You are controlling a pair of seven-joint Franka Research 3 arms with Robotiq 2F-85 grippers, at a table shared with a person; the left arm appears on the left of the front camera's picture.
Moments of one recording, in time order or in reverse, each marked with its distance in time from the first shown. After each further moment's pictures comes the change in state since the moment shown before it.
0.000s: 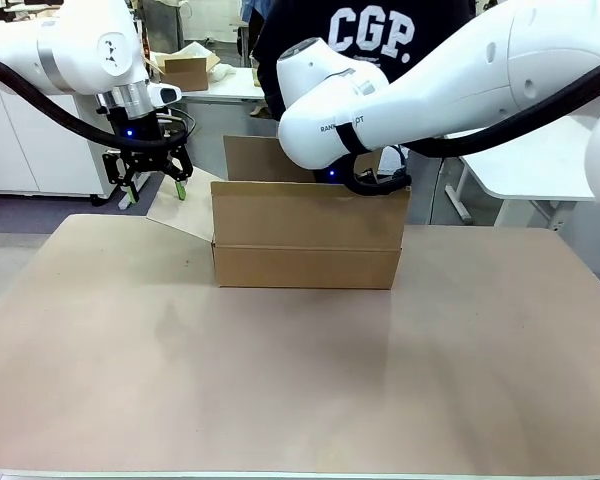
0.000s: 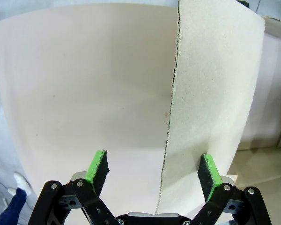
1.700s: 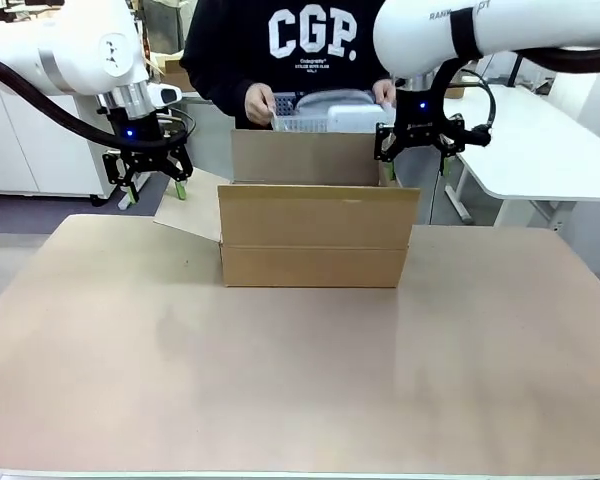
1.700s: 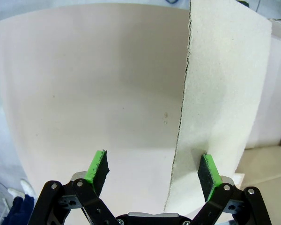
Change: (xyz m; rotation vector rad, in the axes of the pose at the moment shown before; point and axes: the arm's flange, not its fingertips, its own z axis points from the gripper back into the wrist) left arm 0.000 0.000 0.000 0.000 0.000 0.000; right arm 0.008 -0.169 0.070 0.161 0.070 -0.073
